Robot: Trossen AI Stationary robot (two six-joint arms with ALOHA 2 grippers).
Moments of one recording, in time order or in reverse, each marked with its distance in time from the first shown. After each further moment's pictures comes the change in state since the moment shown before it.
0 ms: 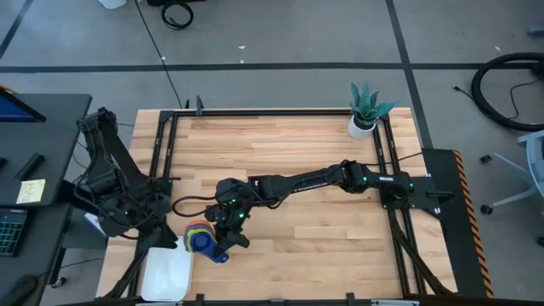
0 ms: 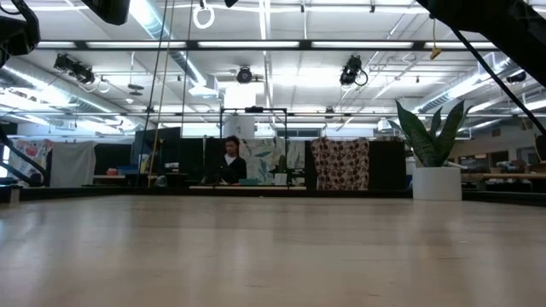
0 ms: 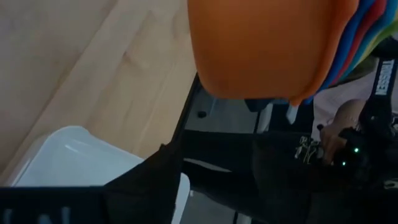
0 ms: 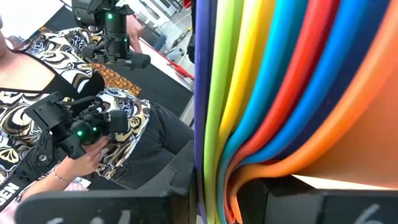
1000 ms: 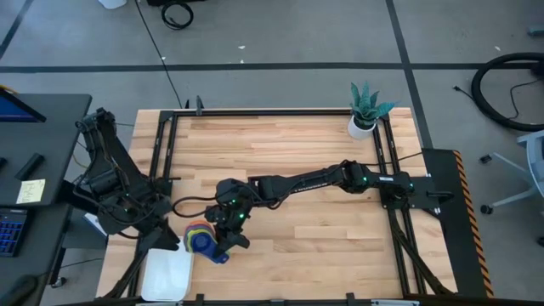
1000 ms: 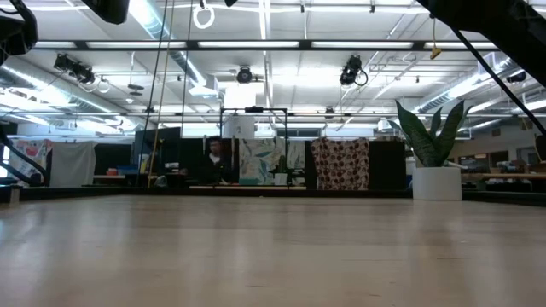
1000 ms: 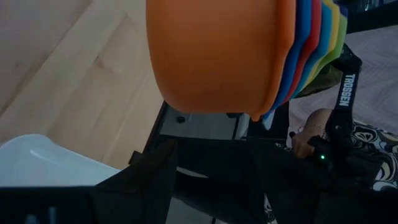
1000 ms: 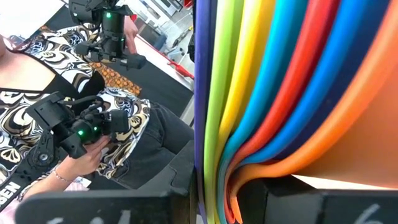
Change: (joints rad) left arm 0.027 0.000 0.000 0.096 -0.001 0.001; right arm 0.002 0.000 0.000 0.000 0.000 0.000
